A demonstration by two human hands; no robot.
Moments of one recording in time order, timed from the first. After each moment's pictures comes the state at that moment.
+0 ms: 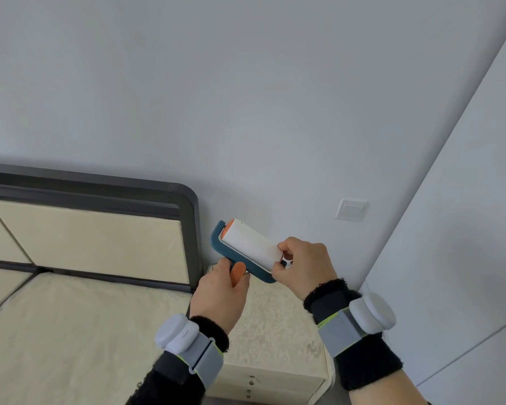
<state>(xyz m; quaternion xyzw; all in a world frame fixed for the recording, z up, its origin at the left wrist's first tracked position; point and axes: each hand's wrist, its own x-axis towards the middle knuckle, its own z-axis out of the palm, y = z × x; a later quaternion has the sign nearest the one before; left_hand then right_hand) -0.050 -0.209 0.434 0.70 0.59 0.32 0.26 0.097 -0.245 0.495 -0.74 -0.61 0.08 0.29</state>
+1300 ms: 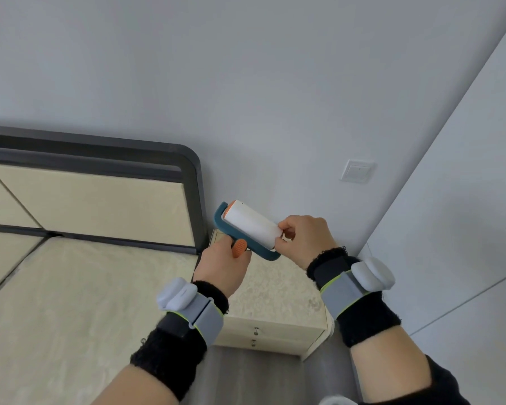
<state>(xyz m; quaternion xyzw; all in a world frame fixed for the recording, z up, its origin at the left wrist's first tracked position) -0.058 -0.218 0.410 0.70 0.60 0.25 0.31 0.092 -0.259 0.472 -0.74 -0.60 0.15 0.25</state>
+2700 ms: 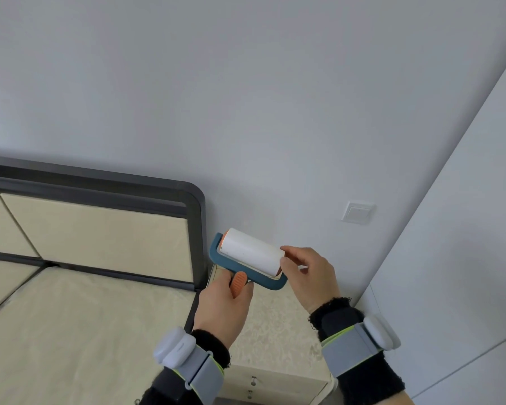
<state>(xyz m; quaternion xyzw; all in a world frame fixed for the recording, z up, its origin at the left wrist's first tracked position) -0.059 -0.223 0.421 0.64 0.58 0.37 0.33 0.088 -0.251 0.472 -0.69 -0.52 0.19 0.47</state>
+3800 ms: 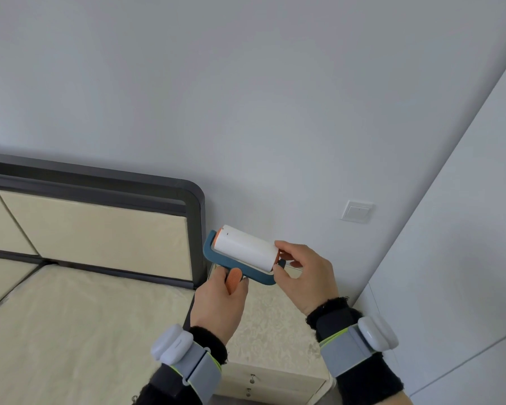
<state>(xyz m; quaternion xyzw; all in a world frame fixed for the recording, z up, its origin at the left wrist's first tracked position) -0.063 -0.221 0.421 0.63 0.59 0.38 0.32 0.082 -0.257 0.474 -0.67 -0.60 0.11 0.43</state>
